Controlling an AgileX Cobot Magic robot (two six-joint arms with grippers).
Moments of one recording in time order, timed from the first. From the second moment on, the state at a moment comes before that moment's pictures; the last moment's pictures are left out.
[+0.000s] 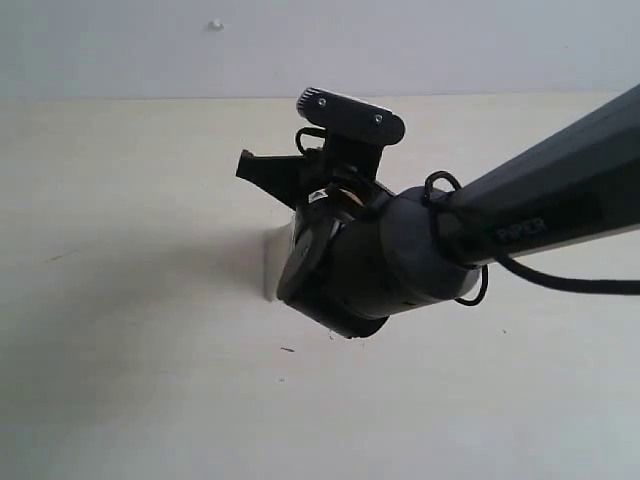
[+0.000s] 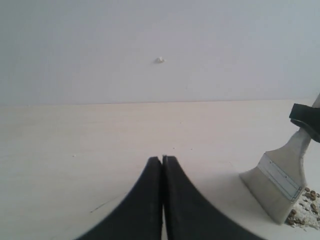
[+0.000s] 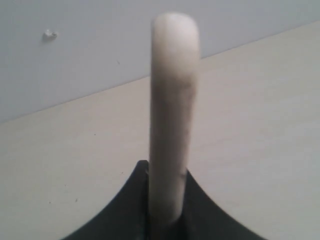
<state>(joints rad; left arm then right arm) -0.27 0.26 -0.05 -1.69 0.13 1.59 0.95 2.06 -1.05 1.26 -0.92 -0.31</state>
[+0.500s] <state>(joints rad) -0.27 0.26 -0.05 -1.69 0.13 1.59 0.95 1.86 -1.05 1.26 -0.86 -0.61</state>
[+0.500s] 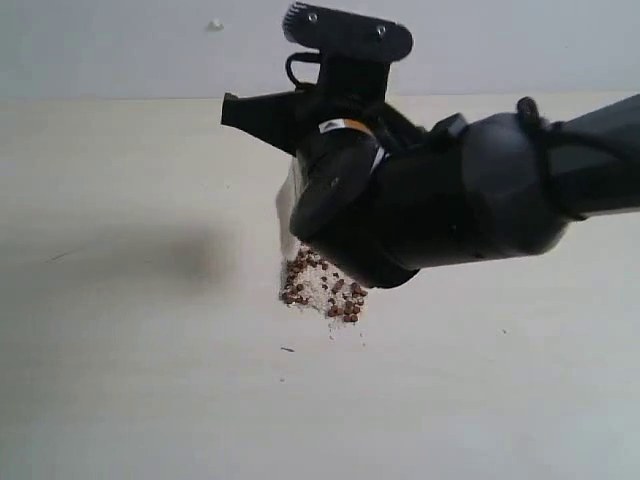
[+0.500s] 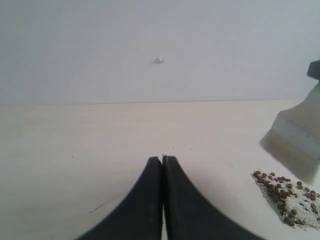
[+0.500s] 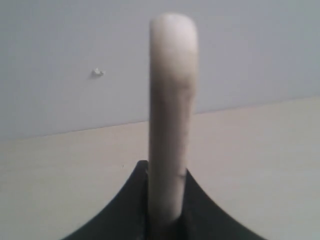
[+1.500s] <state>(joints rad) -0.27 0.26 -0.05 -1.69 0.13 1.59 0.95 2.02 -1.06 1.48 -0.88 -0.84</state>
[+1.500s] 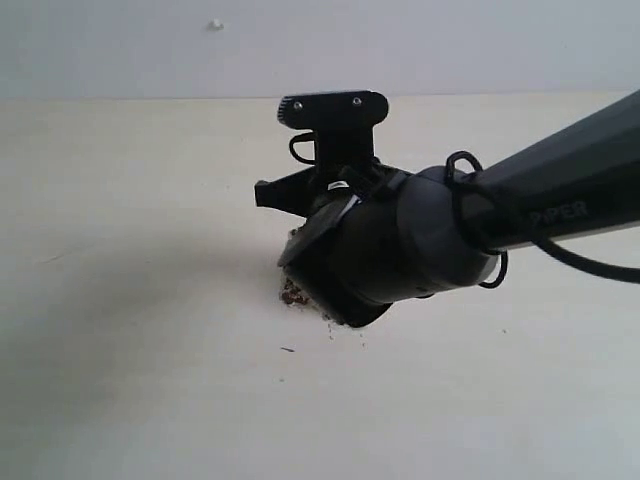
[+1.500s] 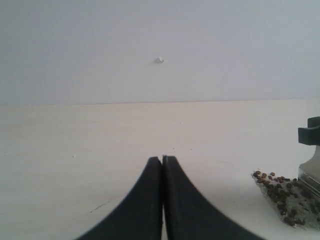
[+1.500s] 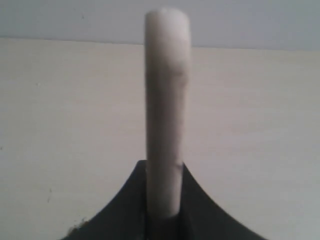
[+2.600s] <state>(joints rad) -0.27 0.26 -0.05 -1.69 0.13 1.59 0.85 1.91 -1.06 1.05 -0.81 -1.08</state>
